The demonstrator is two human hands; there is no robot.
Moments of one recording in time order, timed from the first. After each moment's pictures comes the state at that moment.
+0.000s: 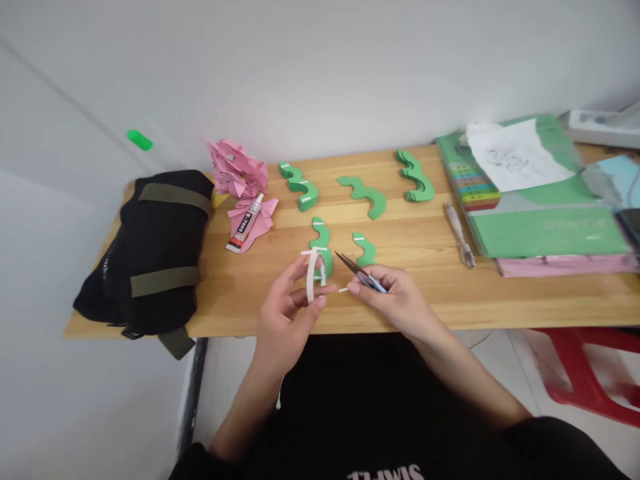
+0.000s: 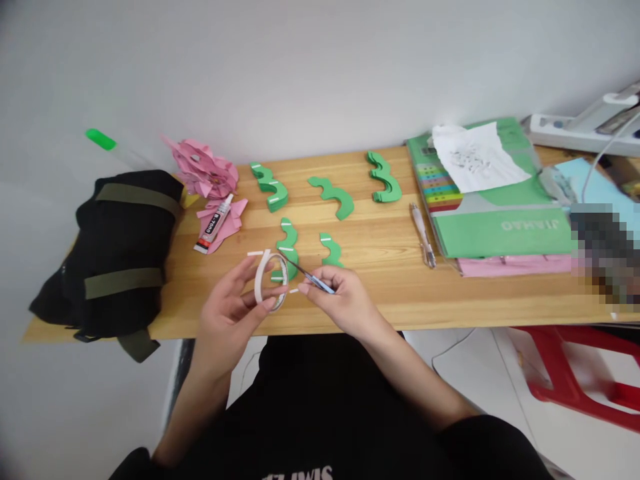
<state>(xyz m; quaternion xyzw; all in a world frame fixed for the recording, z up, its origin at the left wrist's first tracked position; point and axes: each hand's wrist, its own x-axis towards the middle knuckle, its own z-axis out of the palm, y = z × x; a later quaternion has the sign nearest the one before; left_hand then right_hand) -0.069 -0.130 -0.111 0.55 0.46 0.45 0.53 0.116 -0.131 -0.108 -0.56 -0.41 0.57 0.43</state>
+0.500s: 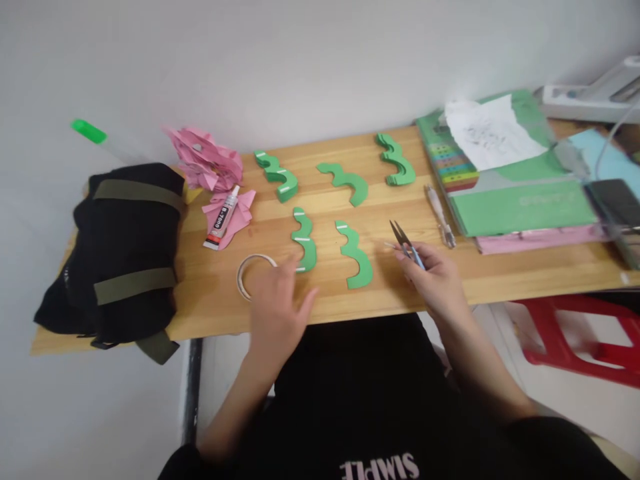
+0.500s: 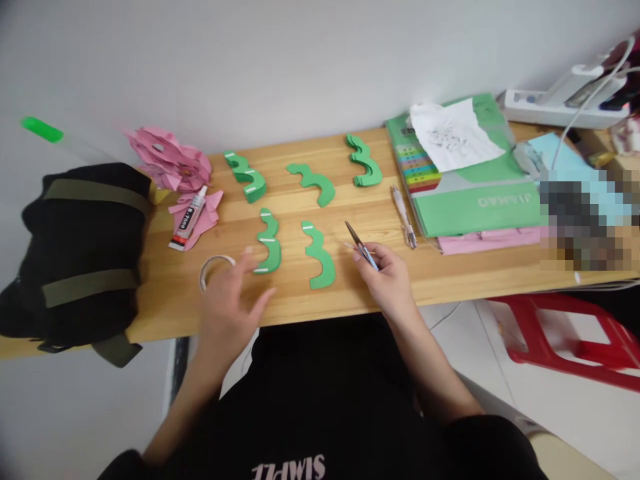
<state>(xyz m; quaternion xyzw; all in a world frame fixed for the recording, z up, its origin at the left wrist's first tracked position) -0.071 -0.123 -0.131 0.85 0.45 0.26 0.04 0.175 -0.158 -0.144 -0.70 -0.31 0.38 0.51</state>
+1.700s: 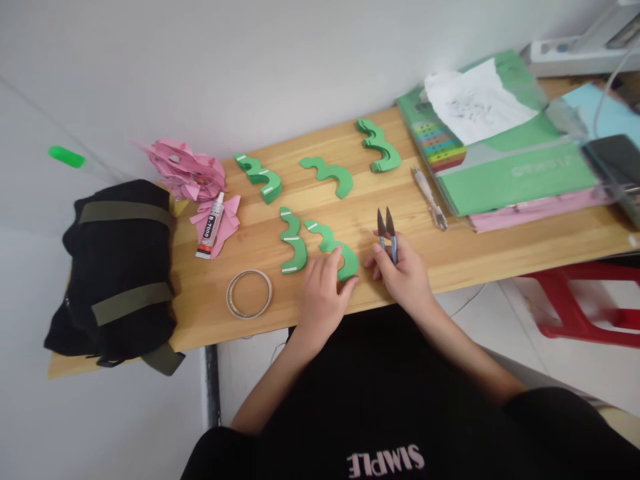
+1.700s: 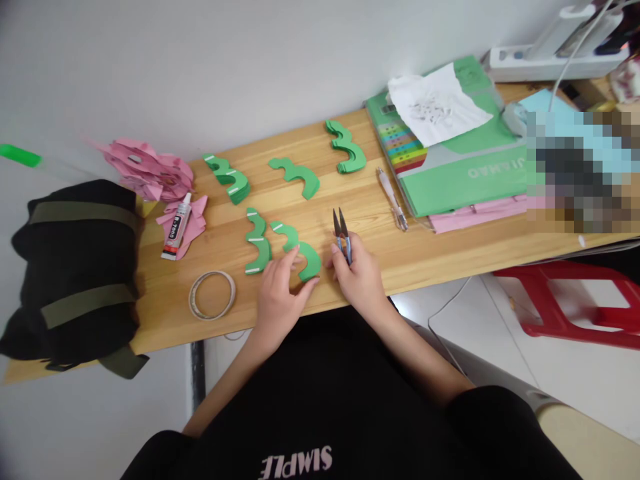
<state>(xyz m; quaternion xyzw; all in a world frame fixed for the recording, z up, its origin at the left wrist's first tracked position) -0.007 -0.127 -0.166 0.85 0.39 0.32 0.16 0.151 -0.162 -0.162 -0.71 -0.41 0.34 0.47</state>
